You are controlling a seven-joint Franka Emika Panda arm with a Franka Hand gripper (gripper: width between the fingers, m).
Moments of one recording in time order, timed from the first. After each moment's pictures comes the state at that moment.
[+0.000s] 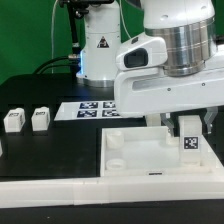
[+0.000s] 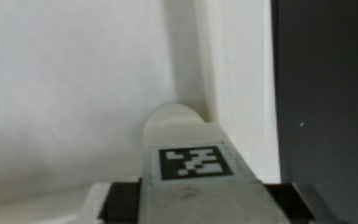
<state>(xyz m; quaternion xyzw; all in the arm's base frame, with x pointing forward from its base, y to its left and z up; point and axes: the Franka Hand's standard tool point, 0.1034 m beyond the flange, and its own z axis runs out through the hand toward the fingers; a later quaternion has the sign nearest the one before) 0.611 0.115 0.073 -0.99 0.14 0.03 0.08</state>
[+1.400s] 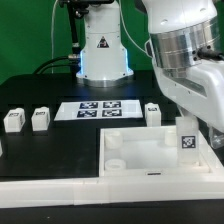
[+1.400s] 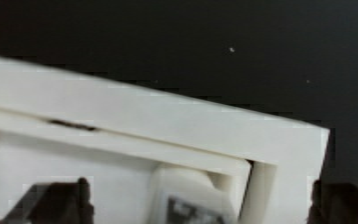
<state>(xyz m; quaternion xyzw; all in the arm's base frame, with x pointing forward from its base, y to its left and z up) 0.612 0.130 0.069 -0.81 0.58 0.06 0.10</state>
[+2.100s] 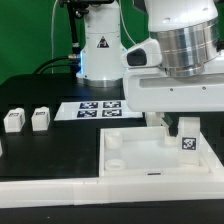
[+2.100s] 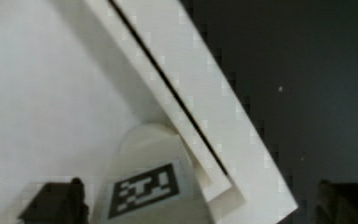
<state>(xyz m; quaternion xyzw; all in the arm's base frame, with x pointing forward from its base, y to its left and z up) 0.611 0.121 0.068 -0.98 0.16 0.01 0.08</state>
